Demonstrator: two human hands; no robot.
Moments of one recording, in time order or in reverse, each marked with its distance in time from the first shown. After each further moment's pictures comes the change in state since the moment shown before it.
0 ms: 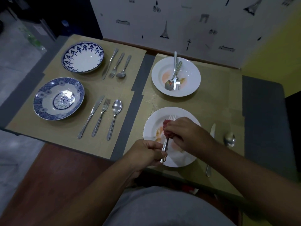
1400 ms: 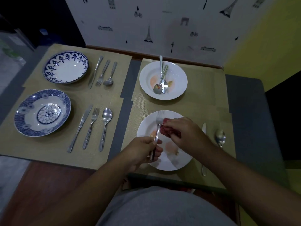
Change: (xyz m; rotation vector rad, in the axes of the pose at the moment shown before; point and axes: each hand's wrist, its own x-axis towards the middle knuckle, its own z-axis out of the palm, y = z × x) left_hand 0.025 0.027 -0.004 0.116 -0.079 -0.056; right_hand -0.001 -0.005 -0.012 0.082 0.066 0.339
